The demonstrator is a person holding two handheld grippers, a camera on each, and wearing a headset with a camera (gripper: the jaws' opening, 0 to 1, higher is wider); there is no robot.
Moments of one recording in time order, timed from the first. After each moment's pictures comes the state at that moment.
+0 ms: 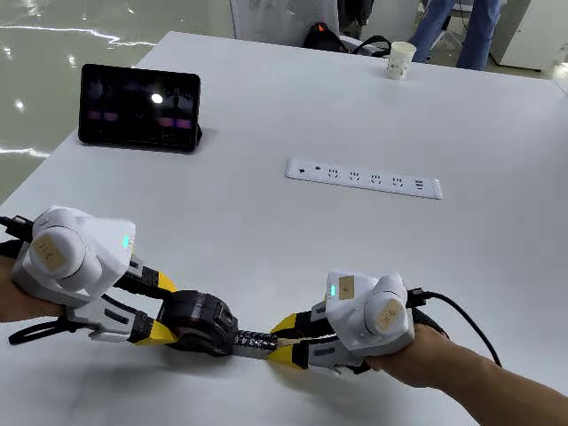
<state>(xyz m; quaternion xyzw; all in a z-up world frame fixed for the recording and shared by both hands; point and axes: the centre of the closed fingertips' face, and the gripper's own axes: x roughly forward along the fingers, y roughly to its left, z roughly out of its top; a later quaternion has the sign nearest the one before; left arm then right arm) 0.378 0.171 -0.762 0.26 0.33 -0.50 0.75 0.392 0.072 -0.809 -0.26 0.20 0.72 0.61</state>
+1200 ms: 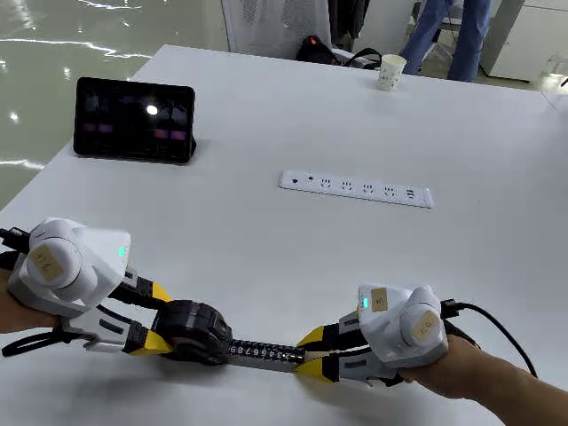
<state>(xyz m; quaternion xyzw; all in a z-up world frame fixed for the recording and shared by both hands) 0.378 0.171 -0.763 0.26 0.33 -0.50 0.76 0.401 0.029 -0.810 -0.27 0.22 0.71 0.61</state>
